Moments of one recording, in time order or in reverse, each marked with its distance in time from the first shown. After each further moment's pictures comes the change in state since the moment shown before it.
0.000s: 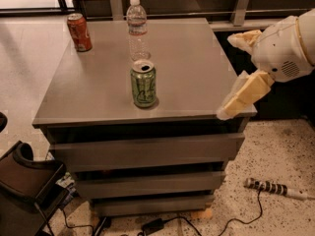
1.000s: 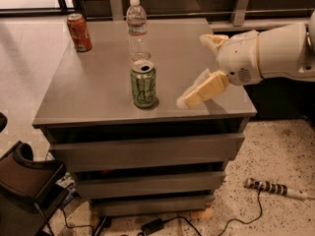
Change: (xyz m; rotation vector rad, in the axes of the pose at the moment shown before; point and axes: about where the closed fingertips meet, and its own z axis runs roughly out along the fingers) arm -0.044 -0.015 0.060 0.041 -0.277 0.062
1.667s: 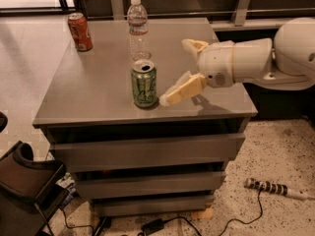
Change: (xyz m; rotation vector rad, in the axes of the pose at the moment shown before) arm 0.002 -0.011 0.054 -0.051 -0.143 0.016
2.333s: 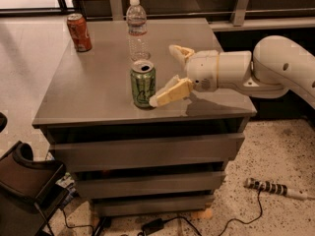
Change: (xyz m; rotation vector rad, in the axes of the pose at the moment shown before) arm 0.008 -0.005 0.037 -0.051 -0.127 0.027
